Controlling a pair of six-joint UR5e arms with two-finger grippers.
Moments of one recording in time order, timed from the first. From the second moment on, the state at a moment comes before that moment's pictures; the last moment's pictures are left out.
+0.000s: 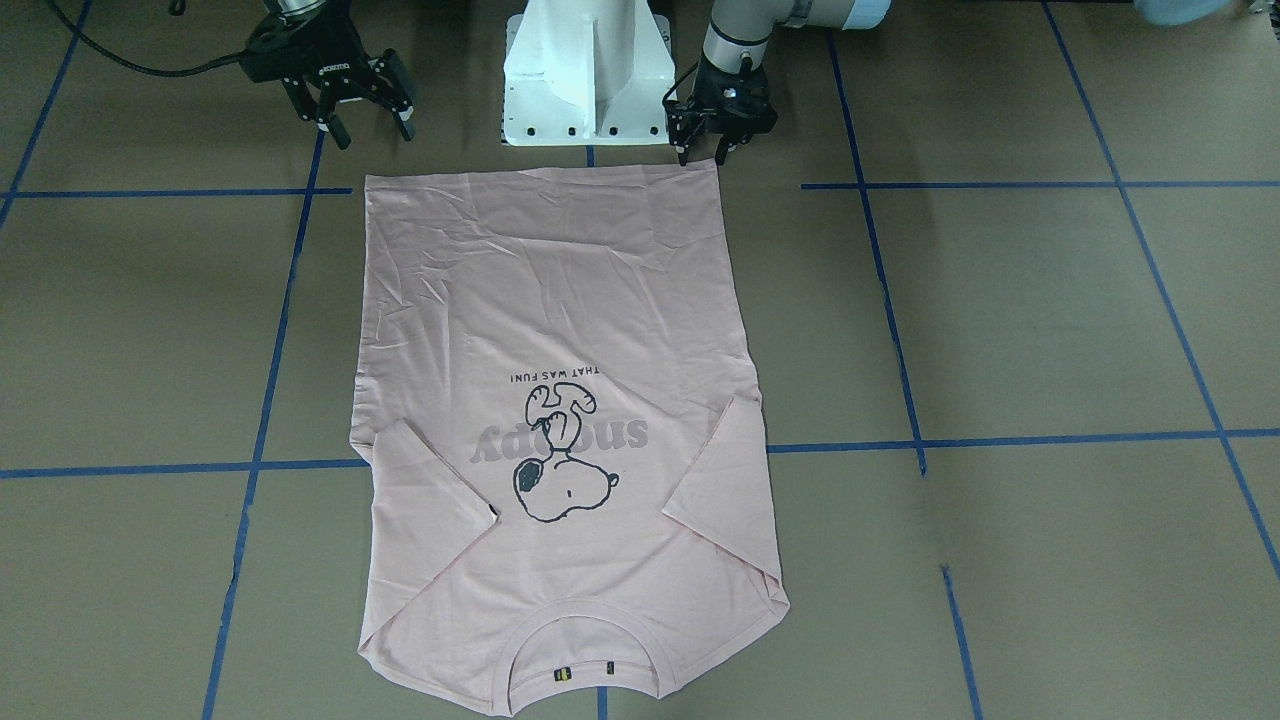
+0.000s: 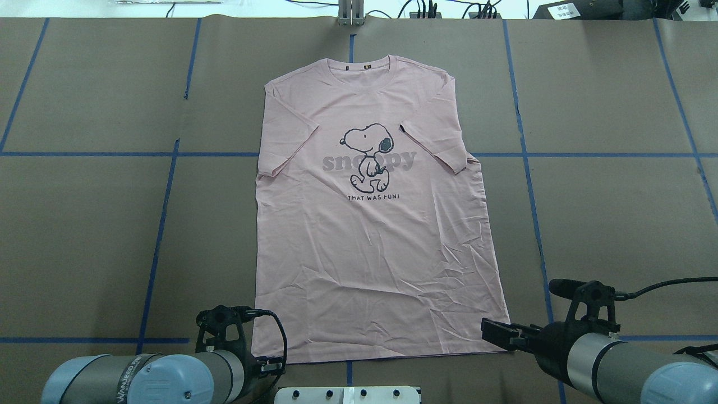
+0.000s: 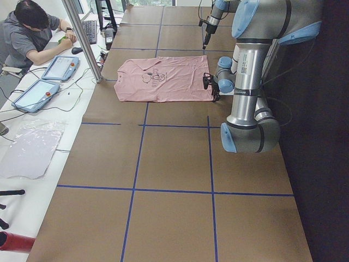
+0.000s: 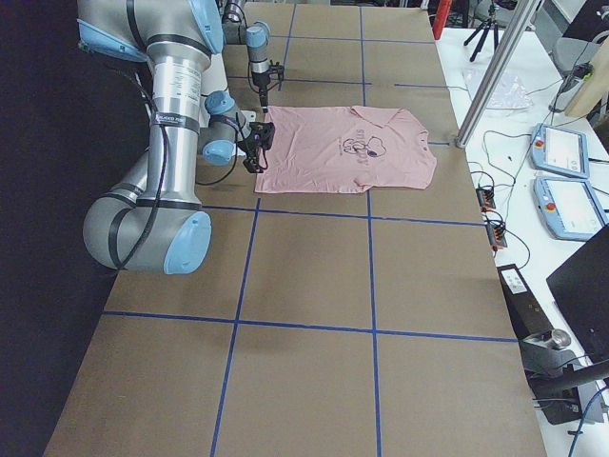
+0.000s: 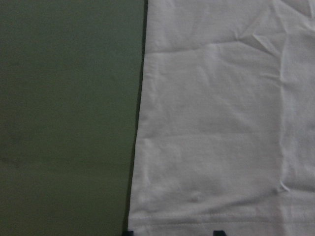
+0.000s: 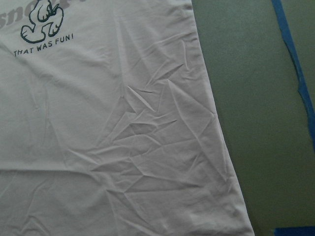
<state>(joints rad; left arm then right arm) -0.05 -1.81 -2.01 -1.80 -1.53 -1.65 0.04 -1.79 2.30 -1.08 1.30 1.67</state>
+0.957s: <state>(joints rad) -0.05 -1.81 -2.01 -1.80 -1.53 -1.64 0.04 -1.79 2.30 -1.08 1.29 1.67</state>
